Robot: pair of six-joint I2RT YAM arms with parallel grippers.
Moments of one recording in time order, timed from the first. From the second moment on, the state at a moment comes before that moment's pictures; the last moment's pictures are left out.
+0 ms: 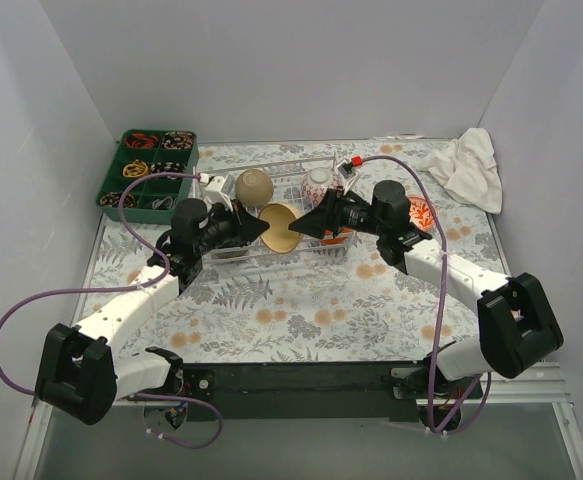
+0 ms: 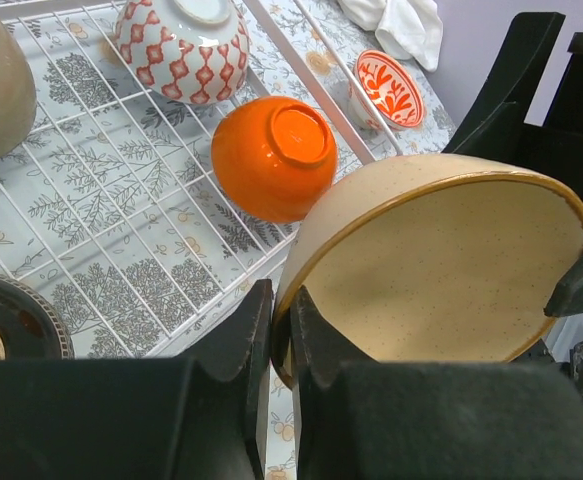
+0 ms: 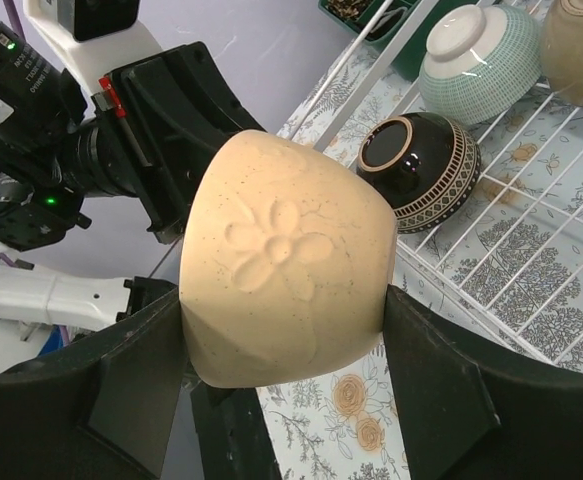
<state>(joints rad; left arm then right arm) -0.40 1.17 0.71 0.22 0.38 -0.46 0.55 1.42 0.86 0.50 -0.71 0.74</state>
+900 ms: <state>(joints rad) -0.42 1.16 0.77 -0.03 0.04 -0.39 0.90 1.50 1.33 -0.34 0.16 0.28</state>
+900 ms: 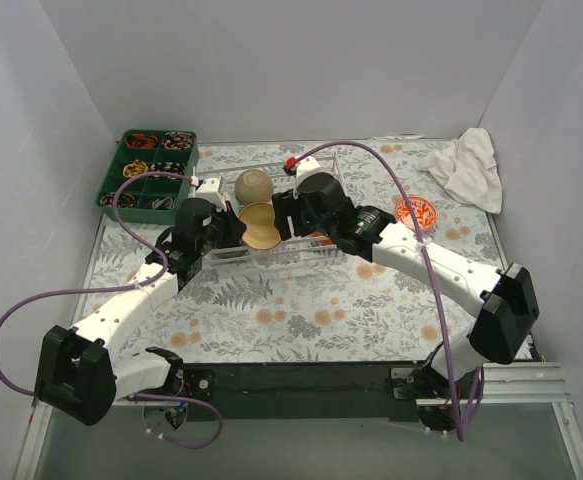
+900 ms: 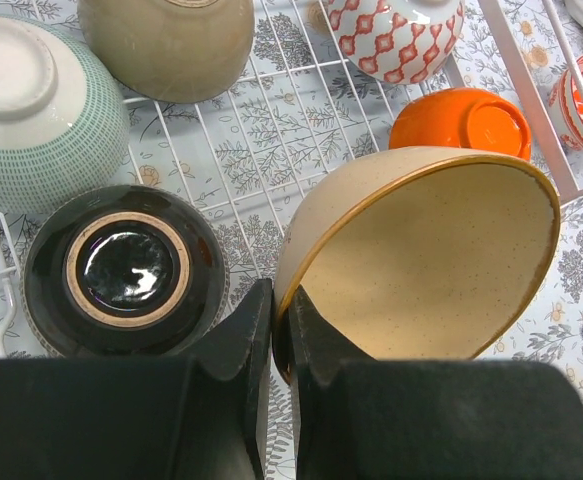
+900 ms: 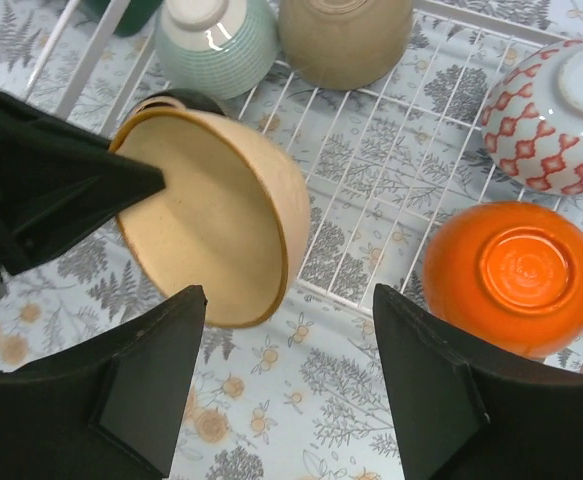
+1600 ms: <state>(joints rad) -0.42 1.14 0.78 -0.04 0.01 -0.37 0.93 1.81 1.58 -0.44 0.31 0.18</state>
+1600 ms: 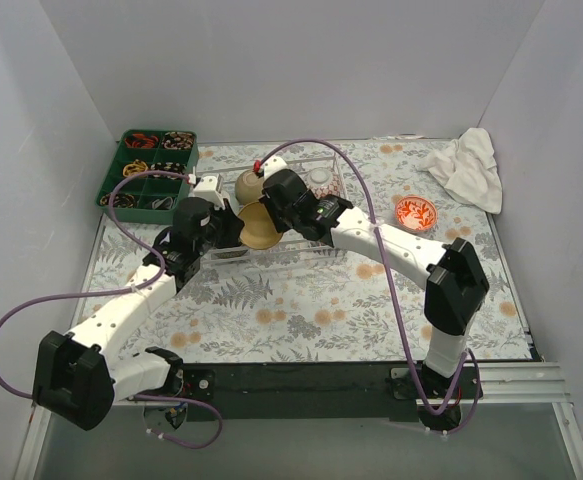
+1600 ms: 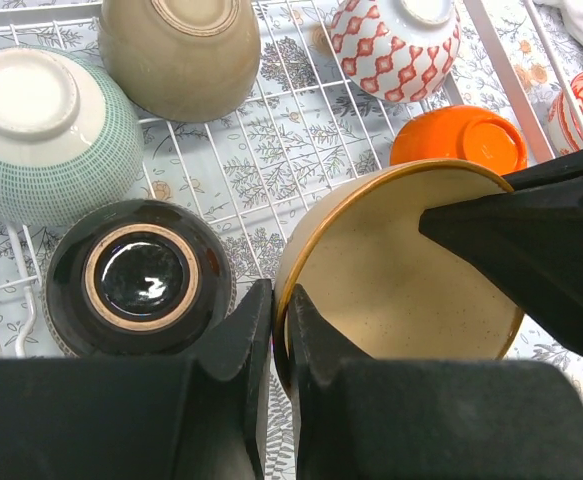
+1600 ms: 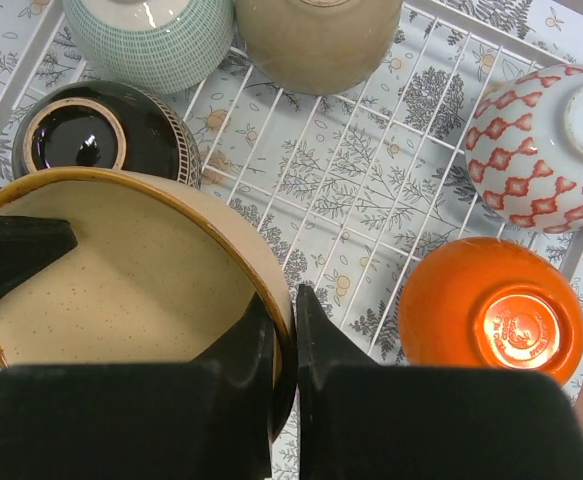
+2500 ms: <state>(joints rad) -0.42 1.00 0.78 0.08 -0.07 -0.36 0.35 1.18 1.05 -0.59 0.15 0.21</state>
